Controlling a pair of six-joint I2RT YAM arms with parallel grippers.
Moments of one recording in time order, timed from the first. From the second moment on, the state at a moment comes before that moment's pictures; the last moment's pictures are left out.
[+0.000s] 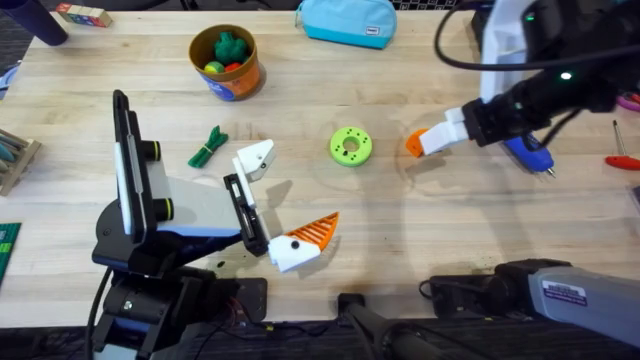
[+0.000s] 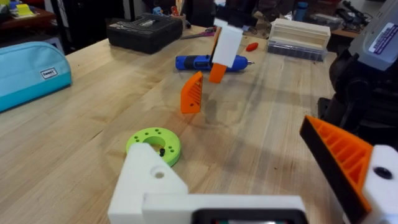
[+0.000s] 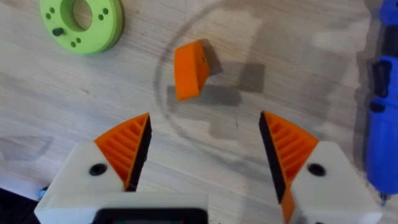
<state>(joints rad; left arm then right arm) -0.19 0.05 0.00 -0.01 0.98 -0.03 0.07 1.35 1.04 -1.05 -0.17 -0.20</state>
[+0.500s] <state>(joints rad) -0.19 0.05 0.00 -0.04 0.94 -0.03 0.09 1.37 1.08 -0.96 -0.23 -0.19</state>
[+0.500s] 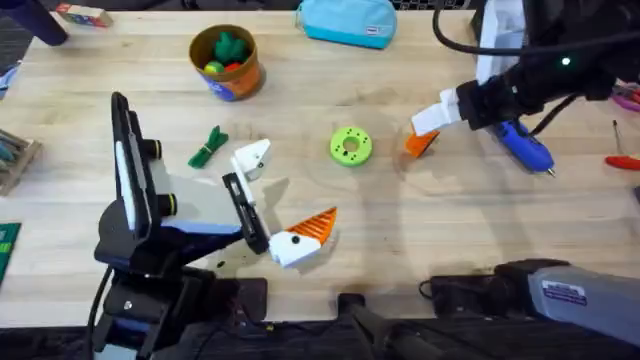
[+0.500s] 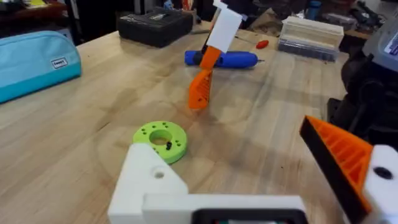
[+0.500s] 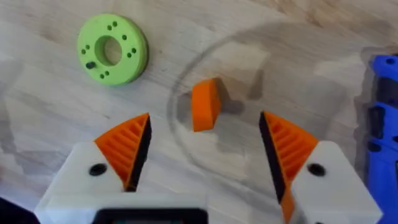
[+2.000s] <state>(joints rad) -0.19 0.05 0.00 -0.04 0.92 -0.03 0.13 1.44 1.08 -0.99 -0.18 -0.22</state>
